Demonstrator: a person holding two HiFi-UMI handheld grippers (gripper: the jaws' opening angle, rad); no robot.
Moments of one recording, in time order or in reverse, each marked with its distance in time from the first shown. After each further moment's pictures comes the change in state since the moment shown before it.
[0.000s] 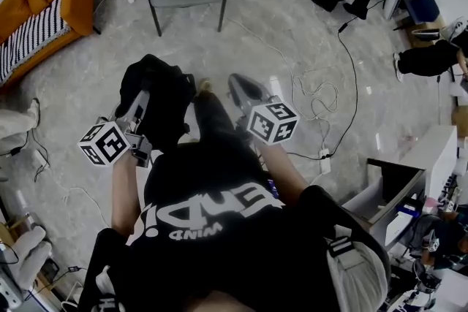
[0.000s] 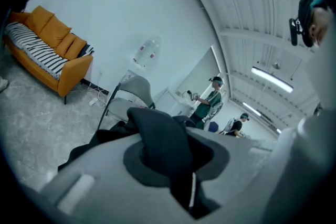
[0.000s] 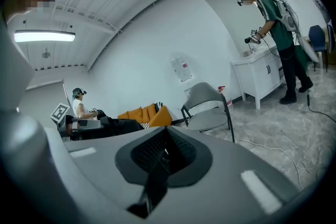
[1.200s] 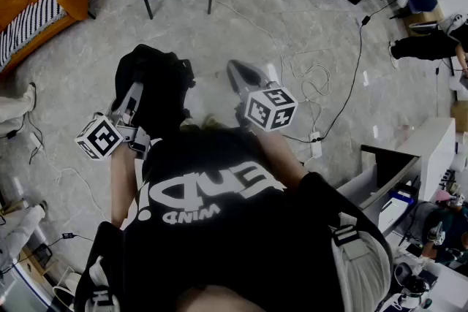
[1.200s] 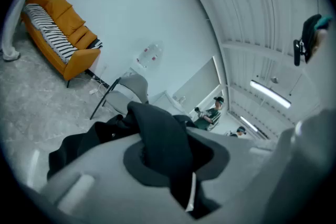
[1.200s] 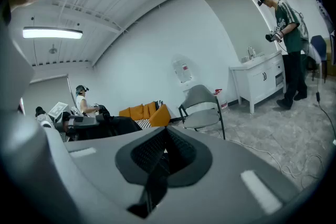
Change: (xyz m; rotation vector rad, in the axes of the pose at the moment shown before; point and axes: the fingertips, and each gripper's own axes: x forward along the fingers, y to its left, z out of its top) left arm -0.045 -0.099 -0.074 -0.128 -0.094 -0.023; right arm -0.126 -0.010 -0.013 -0.061 0.018 0.003
